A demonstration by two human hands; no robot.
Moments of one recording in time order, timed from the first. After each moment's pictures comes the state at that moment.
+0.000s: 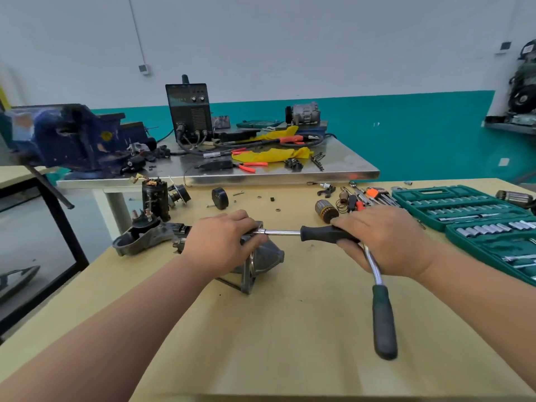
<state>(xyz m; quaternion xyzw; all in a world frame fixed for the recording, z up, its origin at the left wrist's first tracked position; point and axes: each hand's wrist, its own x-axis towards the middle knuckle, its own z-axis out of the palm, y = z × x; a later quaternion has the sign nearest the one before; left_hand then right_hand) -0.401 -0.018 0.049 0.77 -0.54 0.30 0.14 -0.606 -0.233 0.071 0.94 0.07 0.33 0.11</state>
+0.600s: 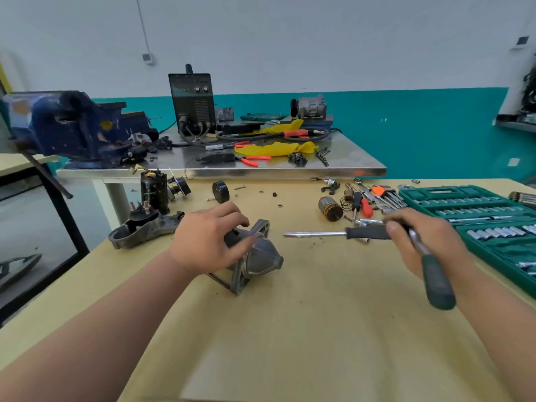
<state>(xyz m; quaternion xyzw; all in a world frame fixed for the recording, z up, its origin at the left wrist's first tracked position) -0.388 -0.007 0.044 0.69 -0.59 0.35 0.24 -0.624 -0.270 0.036 0.89 -0.18 0.39 -0.11</state>
